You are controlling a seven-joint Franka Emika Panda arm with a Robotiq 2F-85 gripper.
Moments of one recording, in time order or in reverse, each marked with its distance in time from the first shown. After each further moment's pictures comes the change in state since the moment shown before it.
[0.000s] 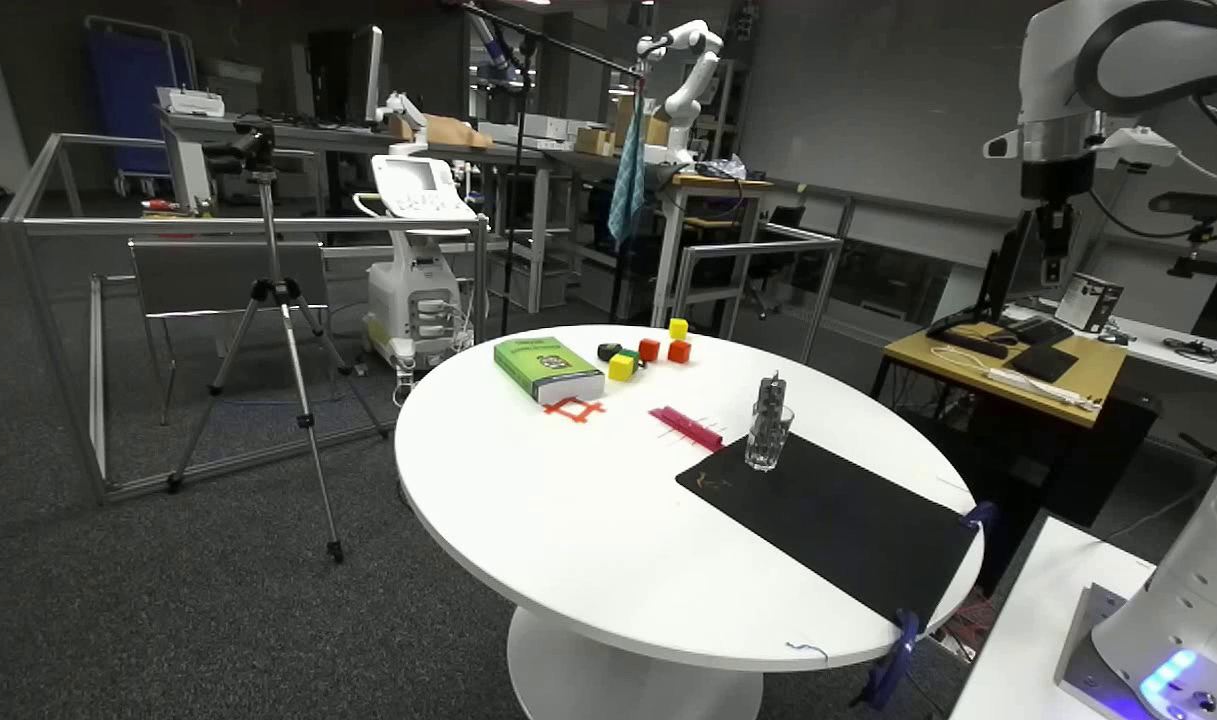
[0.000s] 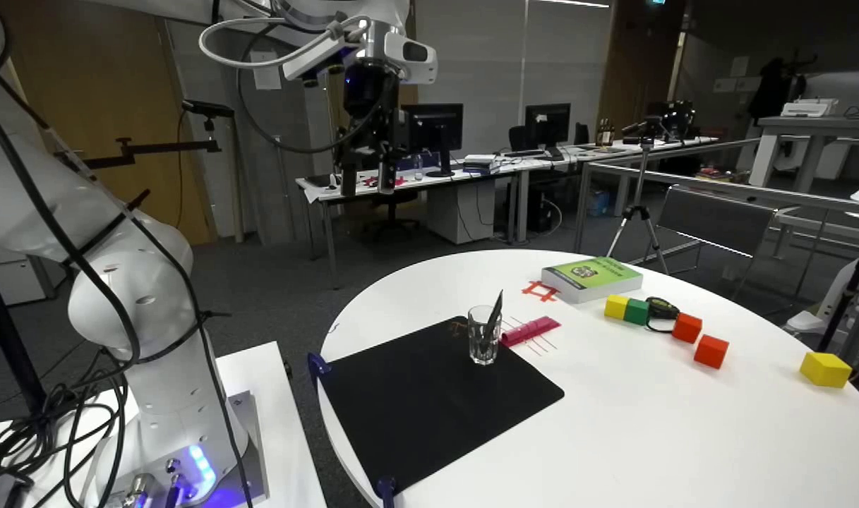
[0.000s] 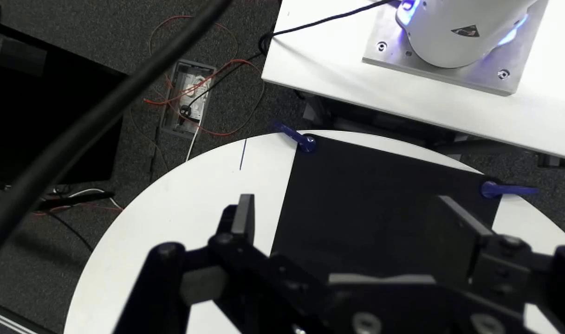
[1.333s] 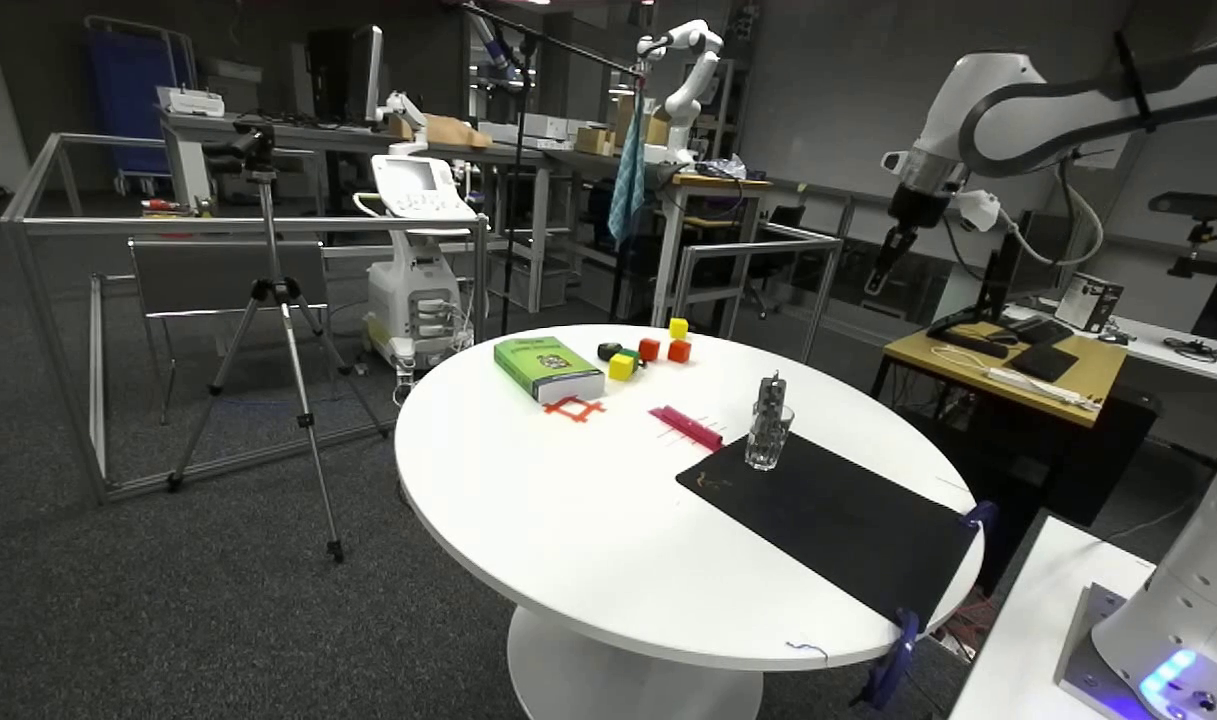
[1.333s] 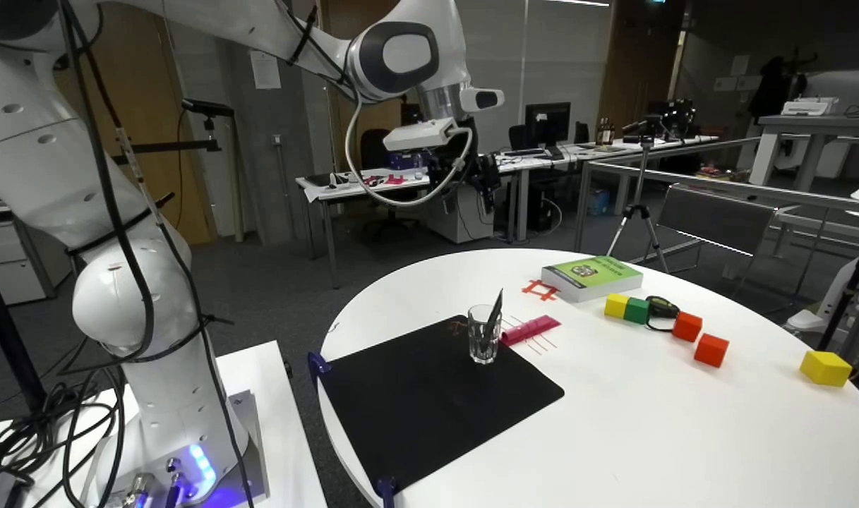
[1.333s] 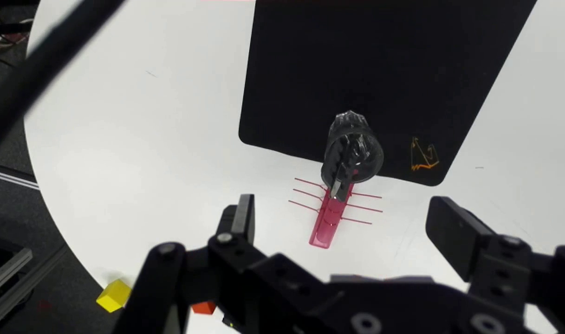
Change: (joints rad) arm 0.036 0.302 -0.035 -0.002 0.185 0.717 0.079
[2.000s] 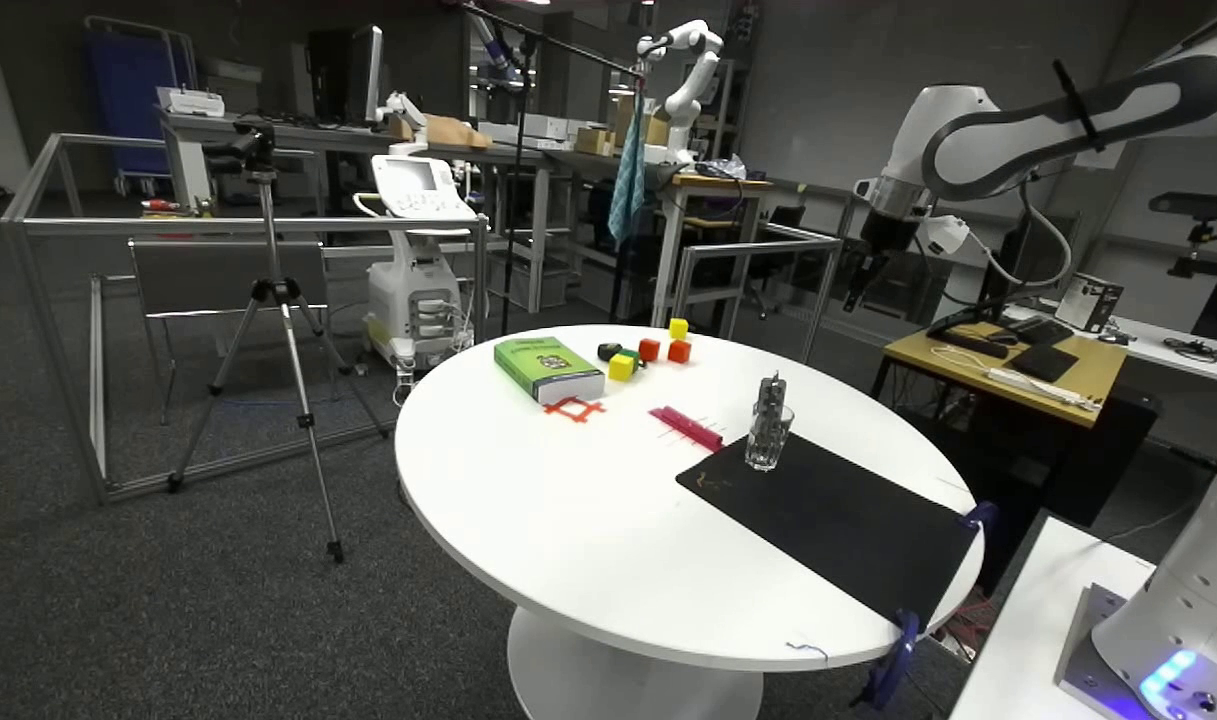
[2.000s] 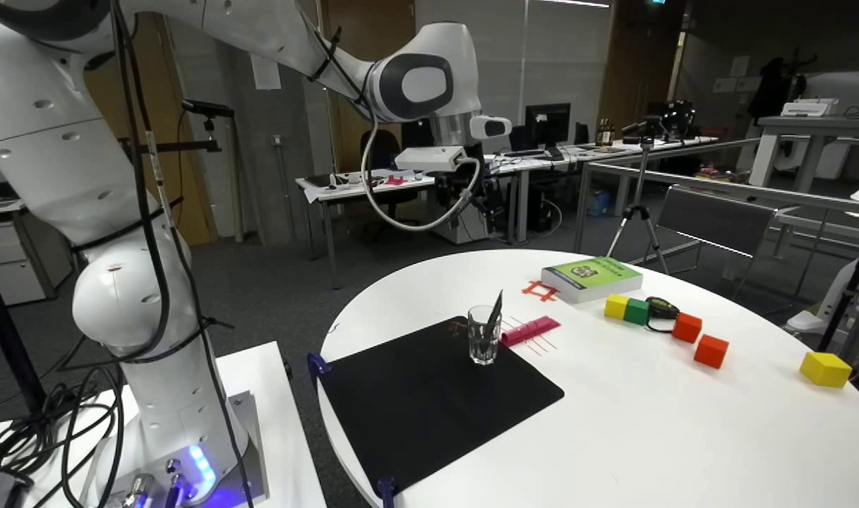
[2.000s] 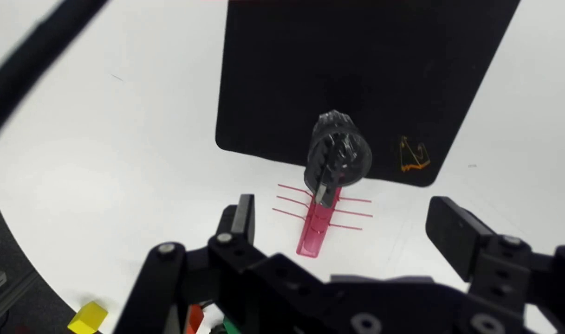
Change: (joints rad) arm 0.001 0.106 0.016 0.016 0.063 0.057 0.017
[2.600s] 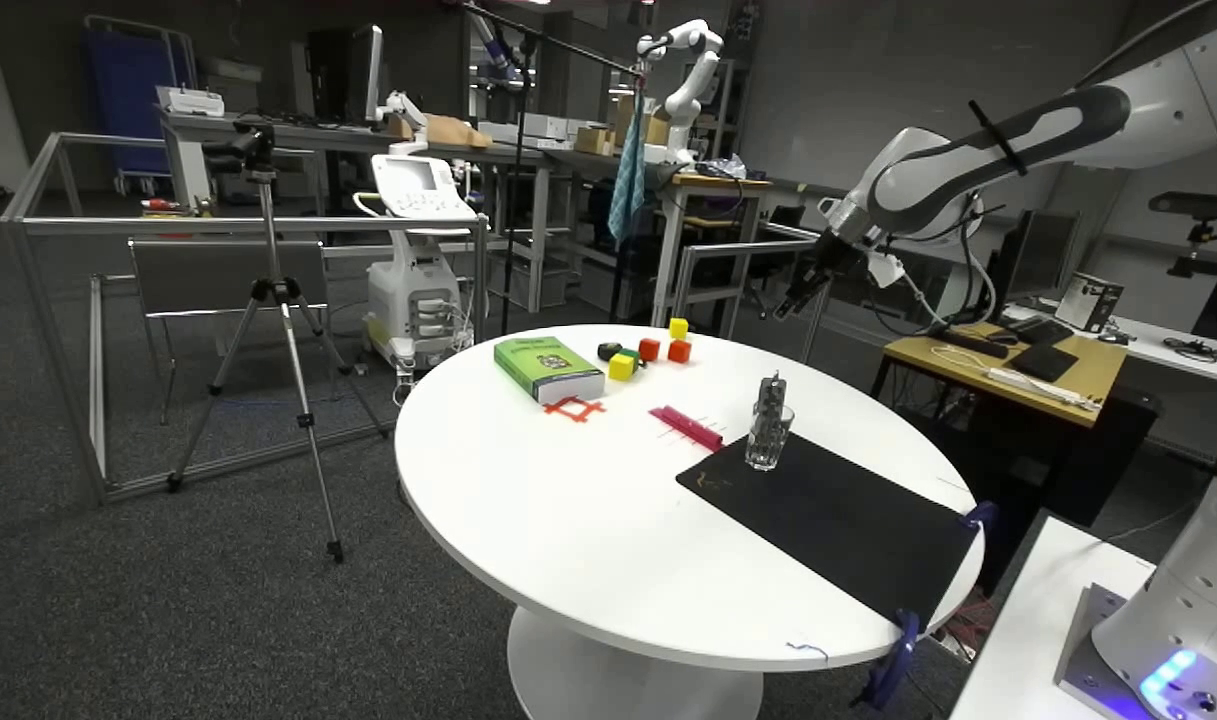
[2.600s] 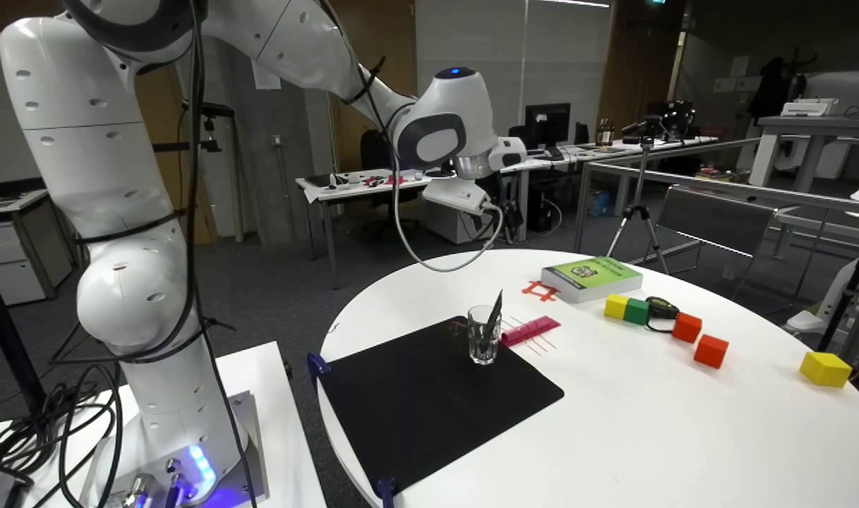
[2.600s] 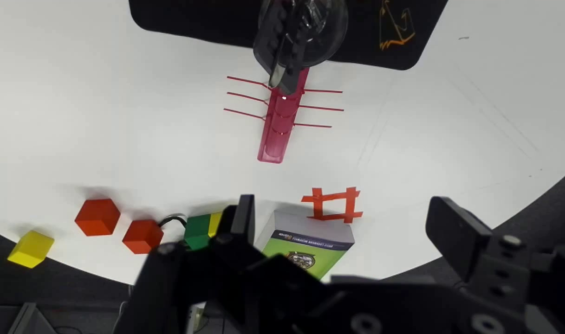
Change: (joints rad) arm 0.040 0.194 0.004 0.011 0.317 0.410 -0.185
